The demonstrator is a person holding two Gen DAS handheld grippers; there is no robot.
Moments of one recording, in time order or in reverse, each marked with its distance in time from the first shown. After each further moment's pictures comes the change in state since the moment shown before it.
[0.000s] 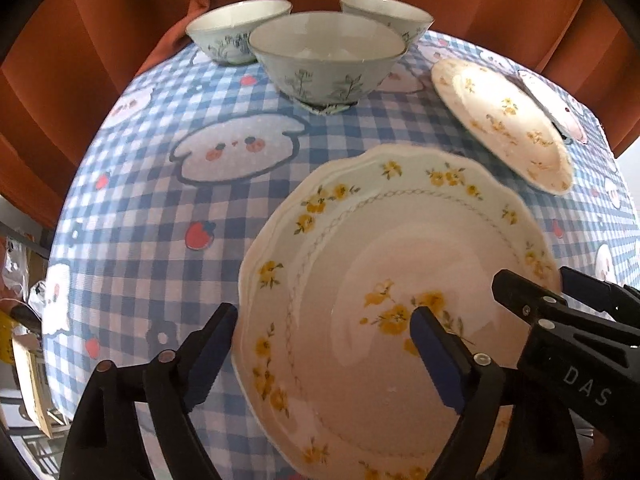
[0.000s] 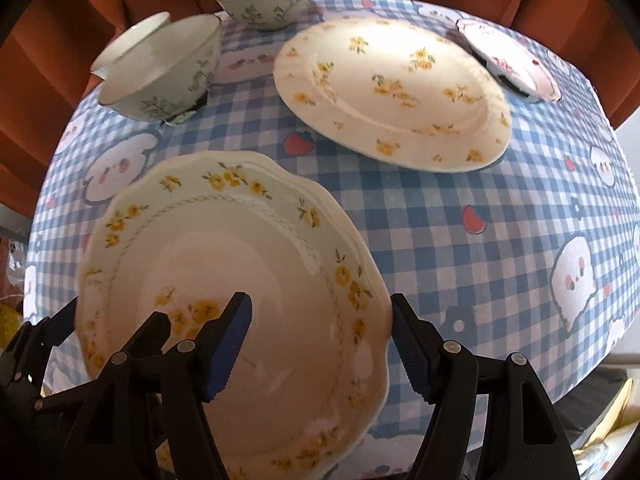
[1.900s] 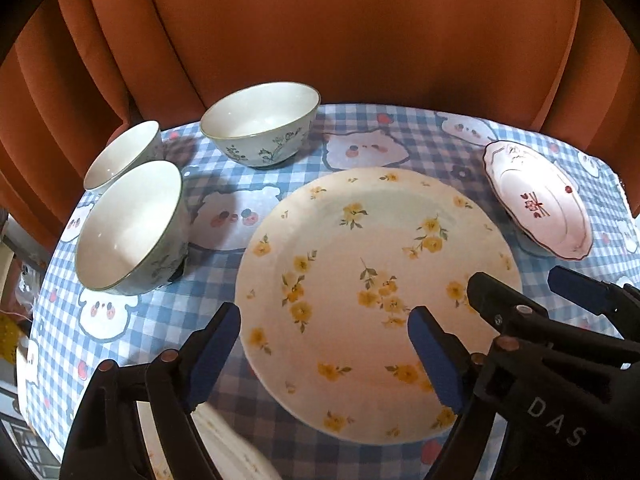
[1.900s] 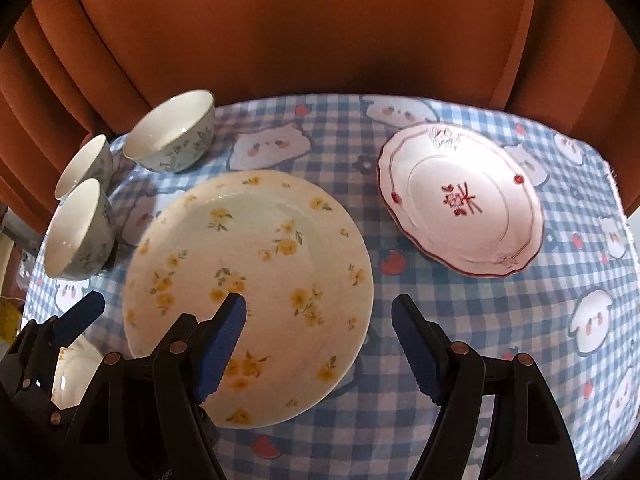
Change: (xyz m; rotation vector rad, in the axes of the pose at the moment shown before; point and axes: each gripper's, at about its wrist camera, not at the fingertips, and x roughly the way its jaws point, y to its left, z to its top) left arm 0.033 -0.180 0.131 -0.048 -0.209 0.118; right arm 0.016 -0.159 0.139 -0.086 -0.196 0.100
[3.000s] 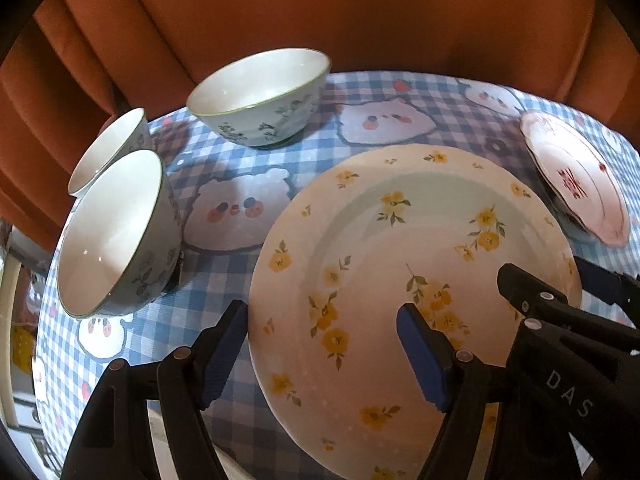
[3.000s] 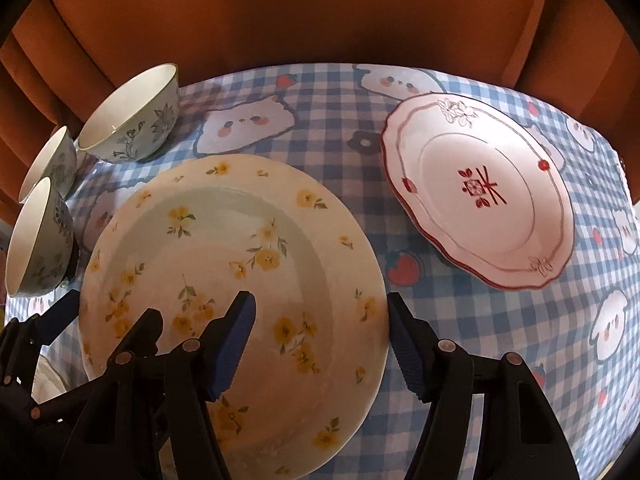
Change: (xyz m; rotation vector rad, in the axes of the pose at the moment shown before) left arm 0.041 0.009 0.010 0.062 0.089 0.036; right arm 0.042 0.001 0.006 0.014 0.063 -0.068
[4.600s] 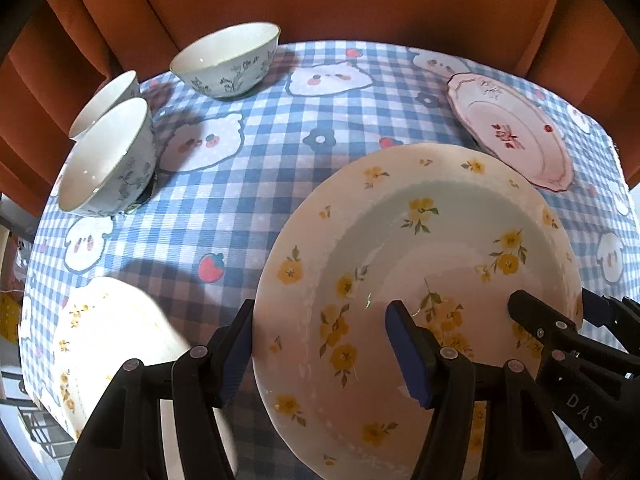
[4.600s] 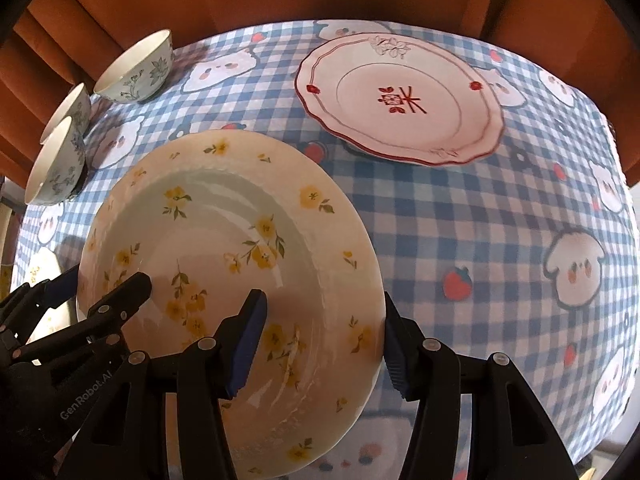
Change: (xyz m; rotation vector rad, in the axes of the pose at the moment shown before) left arm -0.049 -0.044 -0.047 -0.049 0.102 -0.070; right arm -0.049 -0.072 -0.060 -0.042 0.106 0.061
